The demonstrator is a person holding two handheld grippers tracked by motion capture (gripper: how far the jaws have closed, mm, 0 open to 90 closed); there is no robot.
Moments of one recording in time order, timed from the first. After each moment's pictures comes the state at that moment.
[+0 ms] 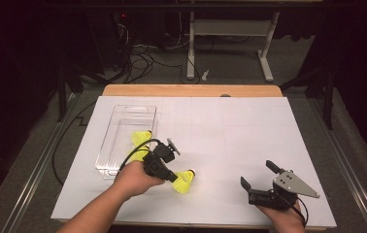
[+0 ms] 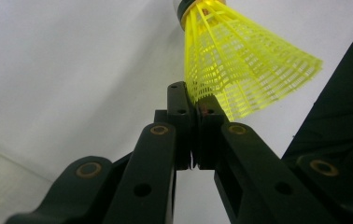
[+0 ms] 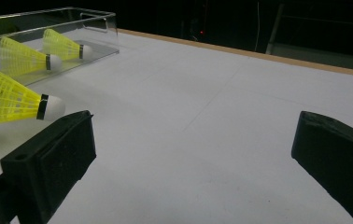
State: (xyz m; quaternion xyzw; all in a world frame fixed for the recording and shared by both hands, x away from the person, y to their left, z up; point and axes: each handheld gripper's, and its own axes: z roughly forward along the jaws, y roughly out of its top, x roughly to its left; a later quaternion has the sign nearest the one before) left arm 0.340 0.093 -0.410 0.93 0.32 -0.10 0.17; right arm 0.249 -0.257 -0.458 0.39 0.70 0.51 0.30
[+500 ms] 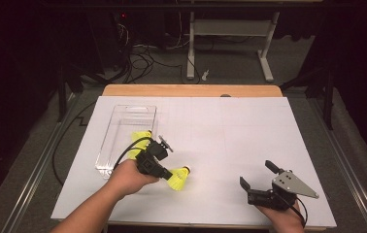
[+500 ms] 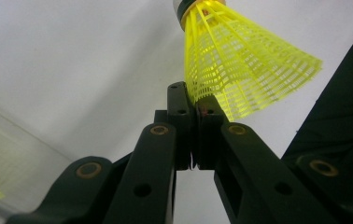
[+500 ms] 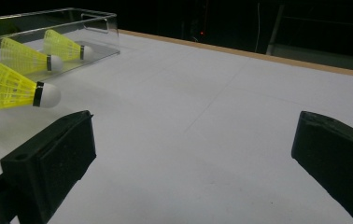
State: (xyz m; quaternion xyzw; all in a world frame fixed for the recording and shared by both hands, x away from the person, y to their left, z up) left arm 0.341 0.109 -0.402 0.92 0.33 -0.10 0.19; right arm 0.249 -0.255 -0.458 0.39 0.70 0.51 0.30
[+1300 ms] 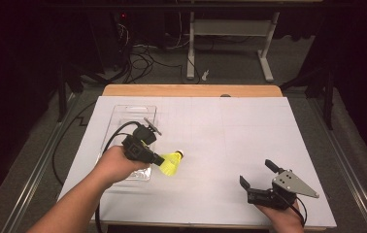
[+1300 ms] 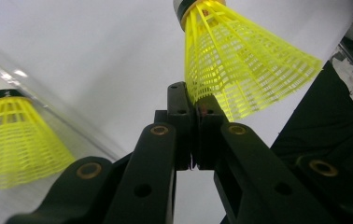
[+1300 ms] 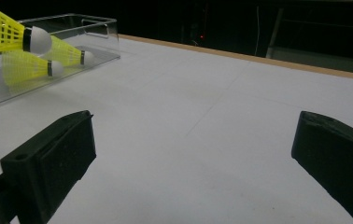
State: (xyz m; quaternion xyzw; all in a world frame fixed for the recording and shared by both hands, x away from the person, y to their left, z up) left arm 0.352 0.137 -0.353 0.91 0.35 -0.08 0.22; right arm 0.250 -0.254 -0.458 0.39 0.70 0.52 0.30
